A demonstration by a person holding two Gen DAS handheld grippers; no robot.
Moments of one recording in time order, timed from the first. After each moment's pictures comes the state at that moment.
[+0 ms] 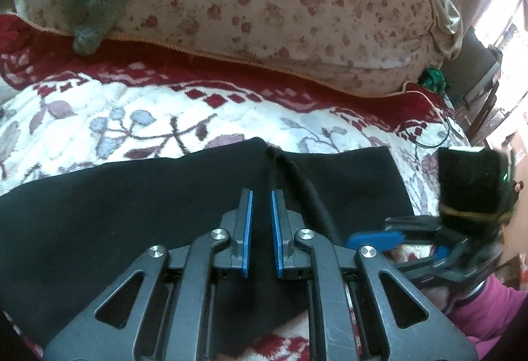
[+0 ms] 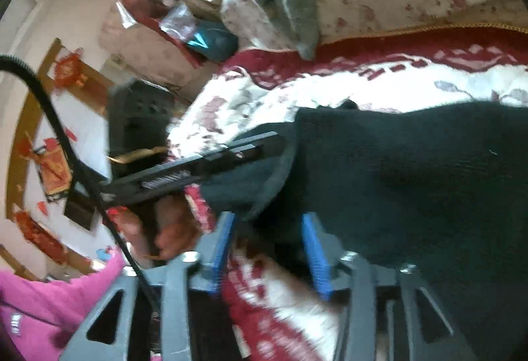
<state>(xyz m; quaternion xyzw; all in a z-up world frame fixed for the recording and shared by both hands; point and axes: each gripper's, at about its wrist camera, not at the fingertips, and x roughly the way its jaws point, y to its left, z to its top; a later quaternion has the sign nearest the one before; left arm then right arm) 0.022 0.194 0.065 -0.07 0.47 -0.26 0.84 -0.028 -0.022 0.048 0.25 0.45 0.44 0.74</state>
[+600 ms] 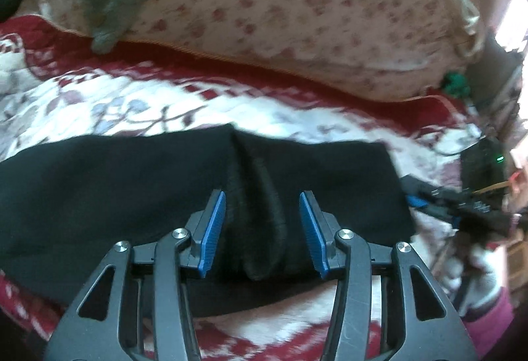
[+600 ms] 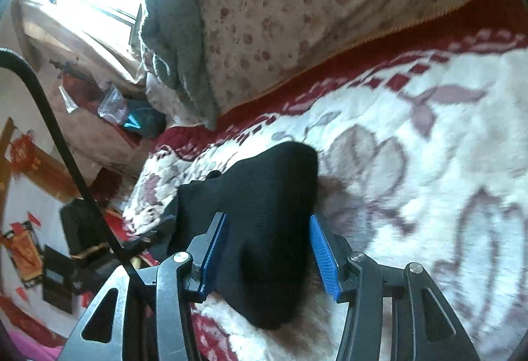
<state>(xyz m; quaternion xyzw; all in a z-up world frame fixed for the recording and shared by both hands) -0.007 0.148 0.059 -0.06 0.47 -0.18 0.86 -0.023 -0.147 0.024 0.34 0.43 0.26 0.79</state>
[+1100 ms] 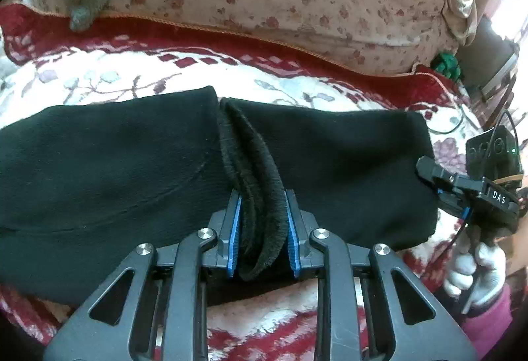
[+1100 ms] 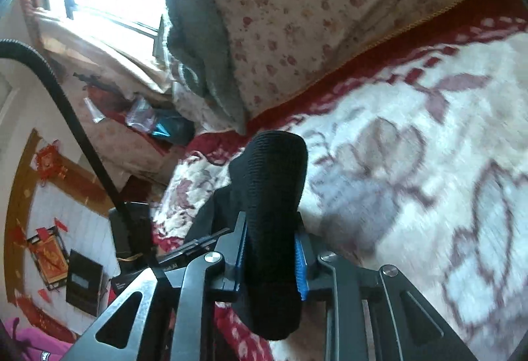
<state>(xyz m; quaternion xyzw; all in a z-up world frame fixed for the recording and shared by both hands) -0.016 0.134 0.042 -0.06 0.50 -0.21 0.84 -0.058 -0.160 0.031 0.37 0.41 0.28 0.79</state>
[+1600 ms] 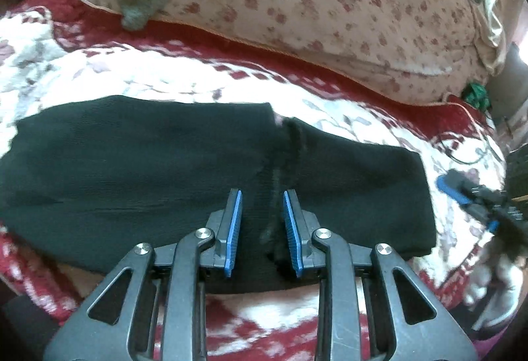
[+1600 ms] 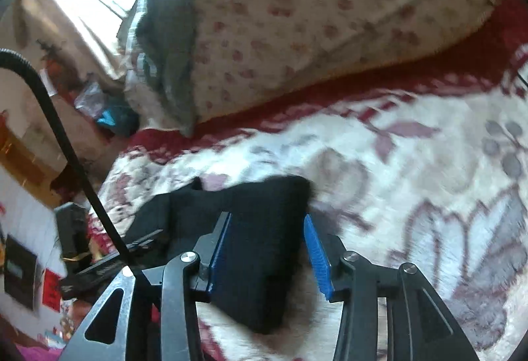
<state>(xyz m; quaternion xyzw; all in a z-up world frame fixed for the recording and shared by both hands) -0.025 0.163 0.054 -0.08 0.48 -0.12 0.87 -0.057 -0.153 0.070 0.26 0.42 0.20 0.85</state>
